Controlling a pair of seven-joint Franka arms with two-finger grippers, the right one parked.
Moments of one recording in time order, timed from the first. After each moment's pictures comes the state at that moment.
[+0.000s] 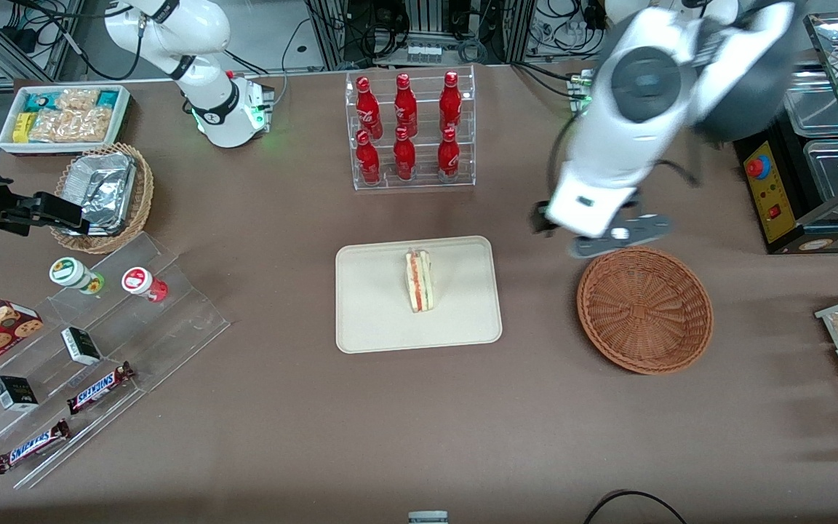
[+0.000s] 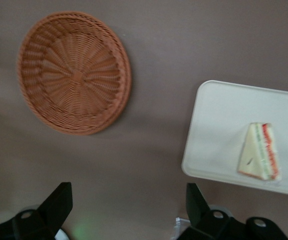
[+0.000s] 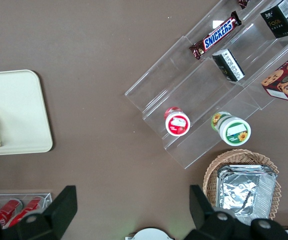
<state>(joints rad) -0.42 0.15 -0.03 -1.53 0.04 1.54 -0.64</state>
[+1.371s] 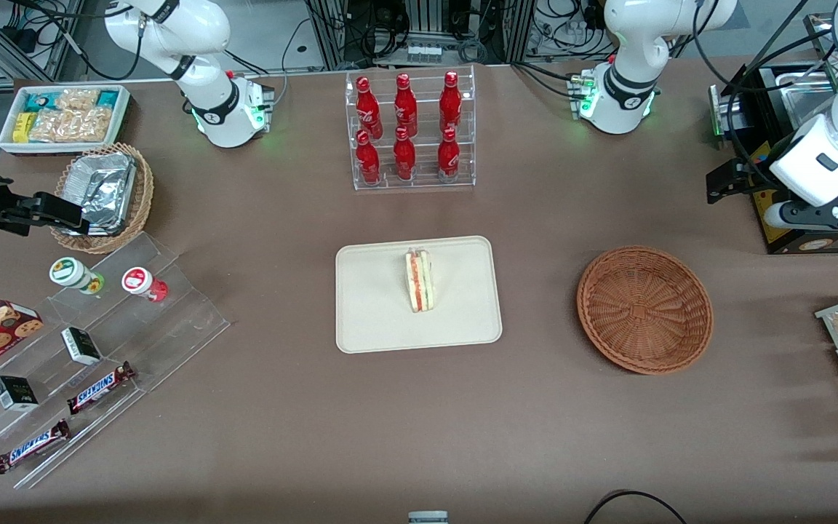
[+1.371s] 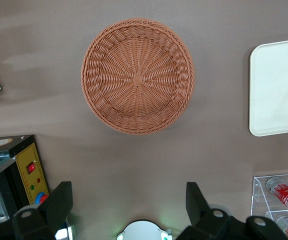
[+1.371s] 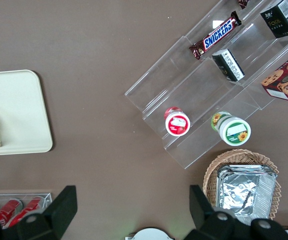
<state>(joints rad) 0.02 -0.01 -0.11 -1.61 0.01 1.46 -0.01</state>
